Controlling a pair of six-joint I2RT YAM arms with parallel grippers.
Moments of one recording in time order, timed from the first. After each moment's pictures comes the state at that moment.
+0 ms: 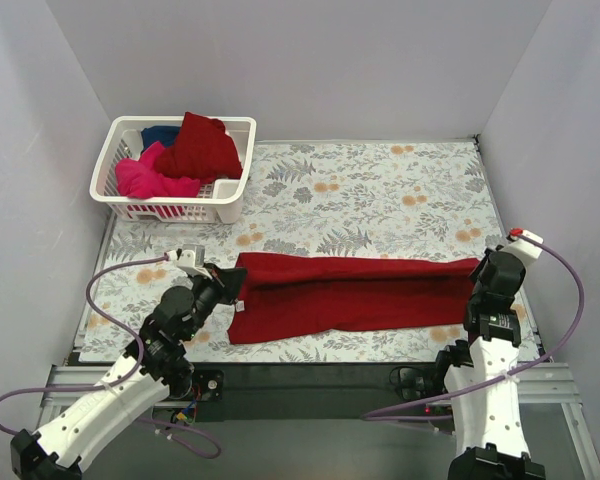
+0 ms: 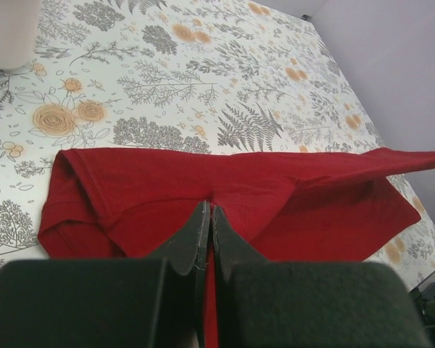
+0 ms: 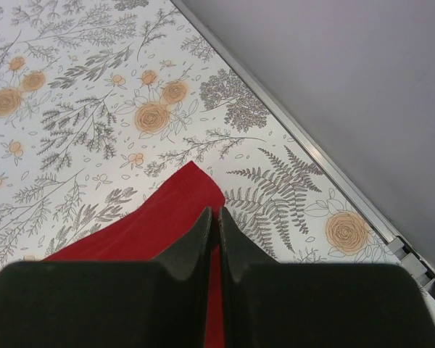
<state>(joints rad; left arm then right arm) -0.68 0.38 0.24 0.03 -0.21 -0.56 -0.21 0.54 0.41 -0.25 0.32 0.17</state>
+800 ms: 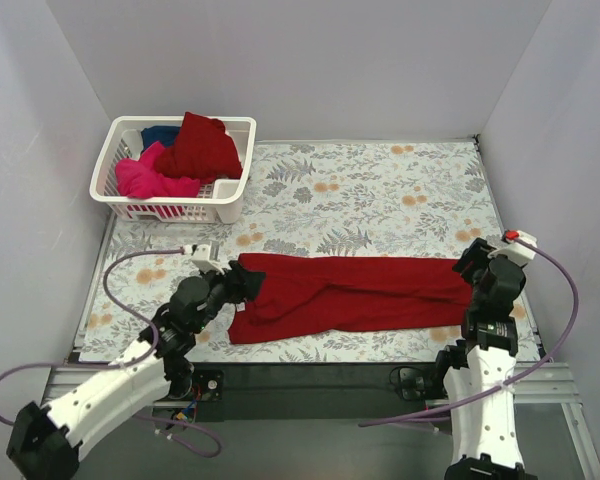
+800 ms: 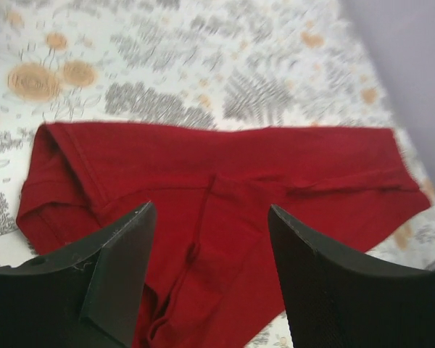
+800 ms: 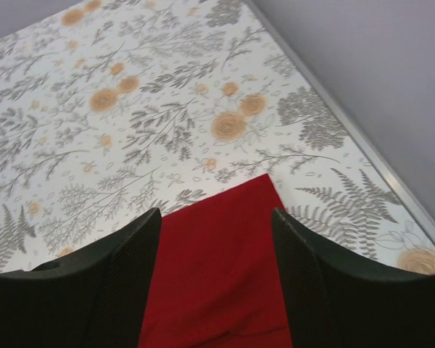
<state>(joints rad) -0.68 0.49 0.22 0.09 -0.16 -0.61 -0.21 0.44 0.36 -0.20 0.17 0.21</state>
